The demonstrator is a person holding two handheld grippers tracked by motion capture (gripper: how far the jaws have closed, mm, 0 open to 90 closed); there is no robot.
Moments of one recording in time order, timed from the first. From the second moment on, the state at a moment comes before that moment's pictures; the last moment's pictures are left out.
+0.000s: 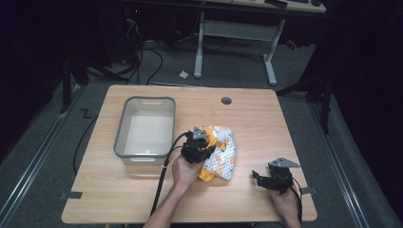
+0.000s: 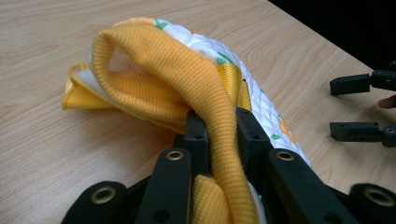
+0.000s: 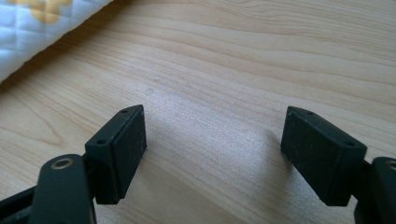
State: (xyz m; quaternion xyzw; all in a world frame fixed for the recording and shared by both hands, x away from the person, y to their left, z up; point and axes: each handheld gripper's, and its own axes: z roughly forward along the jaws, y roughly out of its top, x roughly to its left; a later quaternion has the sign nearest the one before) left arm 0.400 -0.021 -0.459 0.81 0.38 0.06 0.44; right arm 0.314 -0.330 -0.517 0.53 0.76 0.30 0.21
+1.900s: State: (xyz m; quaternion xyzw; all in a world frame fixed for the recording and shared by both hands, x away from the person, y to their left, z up) left arm 0.411 0.062 -0.385 0.76 0.40 0.08 0.51; right arm 0.314 -0.330 -0.517 0.53 0.77 0.30 0.21
